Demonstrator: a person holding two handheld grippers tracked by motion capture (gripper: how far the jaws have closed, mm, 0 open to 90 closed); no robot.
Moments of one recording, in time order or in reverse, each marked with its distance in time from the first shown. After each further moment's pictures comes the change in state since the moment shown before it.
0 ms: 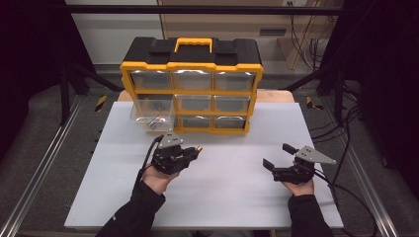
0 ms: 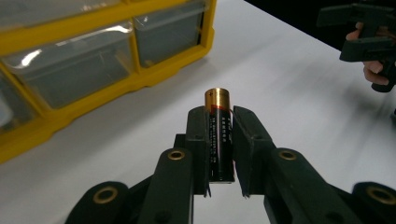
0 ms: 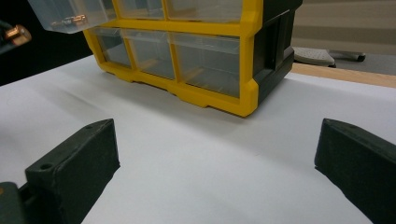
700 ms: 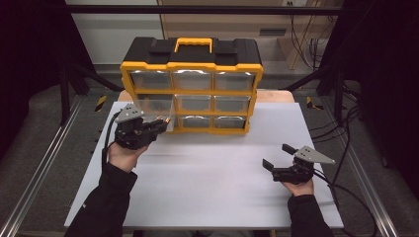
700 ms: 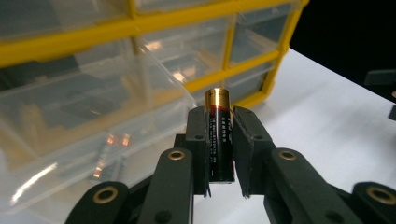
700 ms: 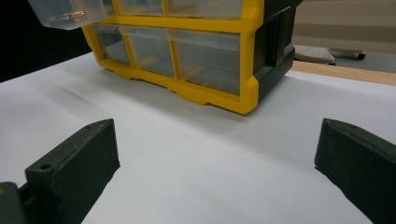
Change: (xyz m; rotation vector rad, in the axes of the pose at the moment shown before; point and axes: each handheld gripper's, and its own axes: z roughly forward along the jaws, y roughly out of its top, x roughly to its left) left arm 0.065 0.038 -0.068 -0.120 0.147 -0.030; right arm 0.000 -0.001 0.001 0.008 0.000 0.001
